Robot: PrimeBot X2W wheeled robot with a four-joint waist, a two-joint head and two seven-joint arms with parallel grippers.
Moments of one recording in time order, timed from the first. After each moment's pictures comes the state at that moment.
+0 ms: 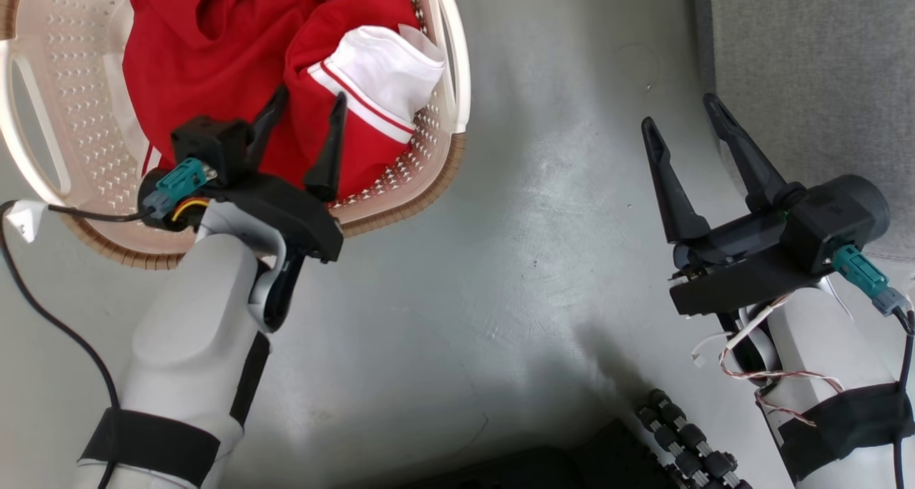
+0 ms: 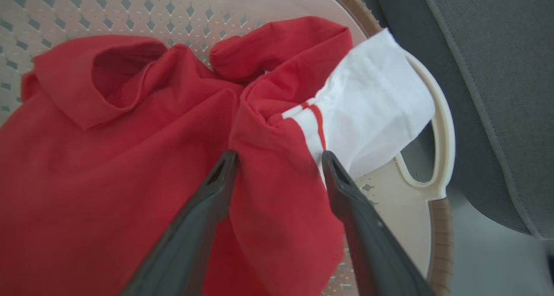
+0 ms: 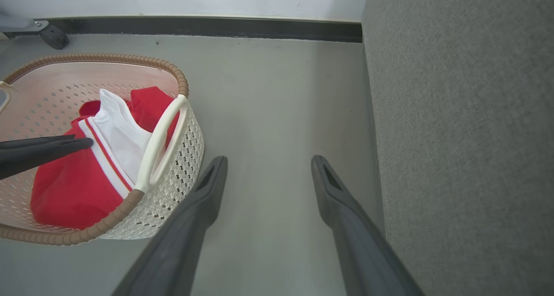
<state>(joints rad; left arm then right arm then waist) -0.85 0.14 -0.48 0.81 -0.59 -0.13 -0.24 -0.48 -0.13 0.23 0.22 0.13 0.12 -0.25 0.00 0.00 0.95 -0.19</state>
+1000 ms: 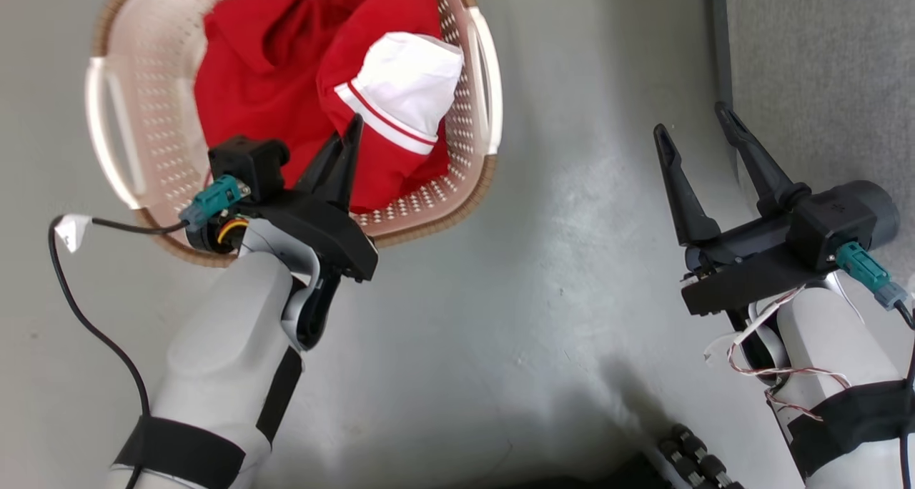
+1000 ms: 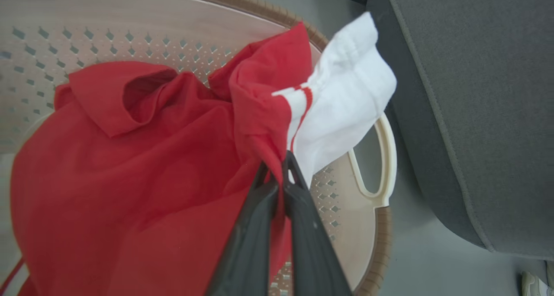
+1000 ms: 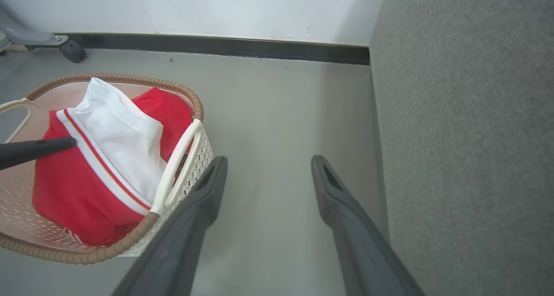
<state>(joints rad) -0.84 0.10 -0.58 0.84 -0.75 -0.13 -0.25 -0.49 -0.15 0.22 0.27 0.12 0.12 -0.25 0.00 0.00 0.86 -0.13</state>
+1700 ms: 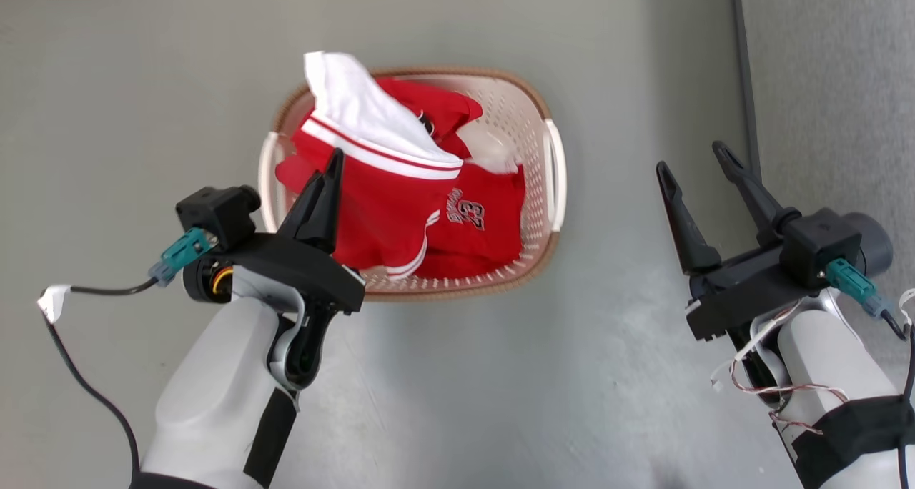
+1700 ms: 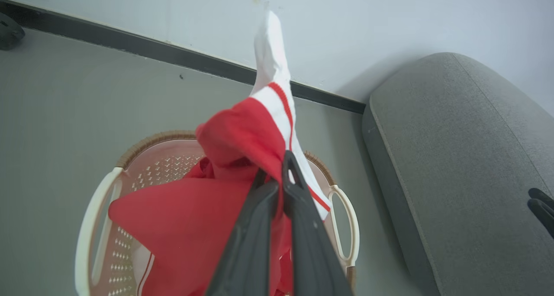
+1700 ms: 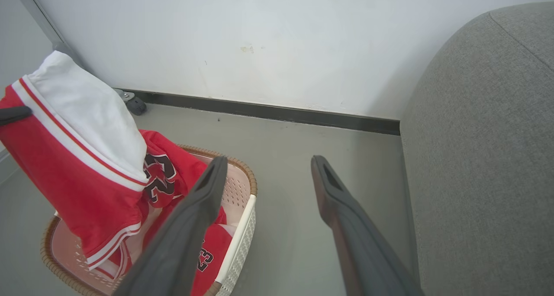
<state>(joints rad) -0.69 0.12 -0.48 0.70 -0.82 -0.13 -0.25 -0.47 -0.17 0.24 0.37 0.15 0.12 -0.25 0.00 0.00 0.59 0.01</state>
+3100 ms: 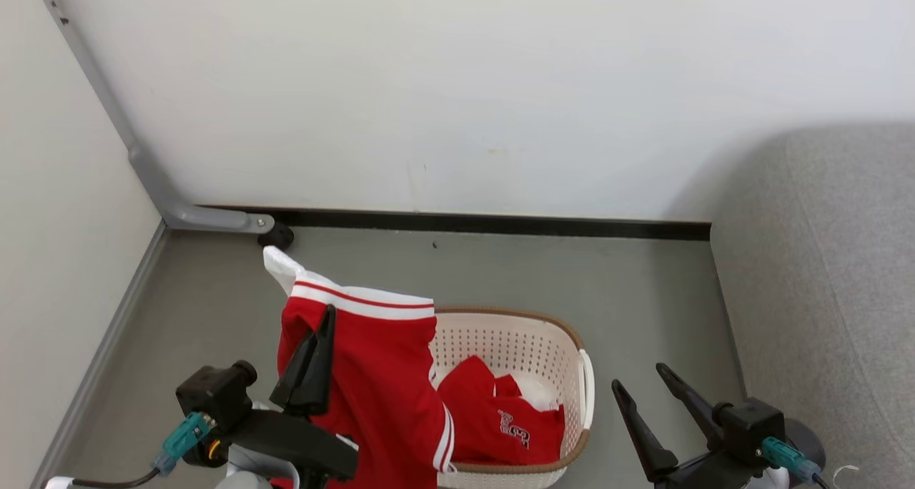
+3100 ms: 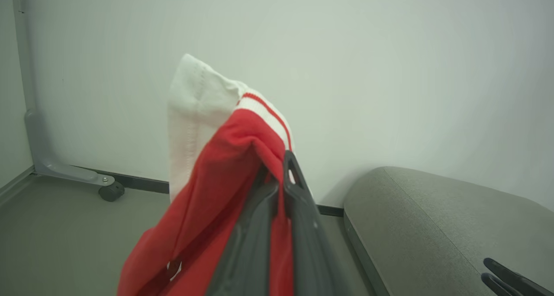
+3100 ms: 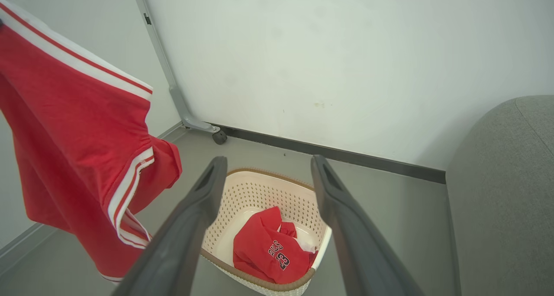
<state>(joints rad) -0.20 0.13 -0.31 0.36 -0.63 -0.12 -0.25 -0.13 -0.14 0.38 0.45 0.26 0.12 -0.25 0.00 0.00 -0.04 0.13</state>
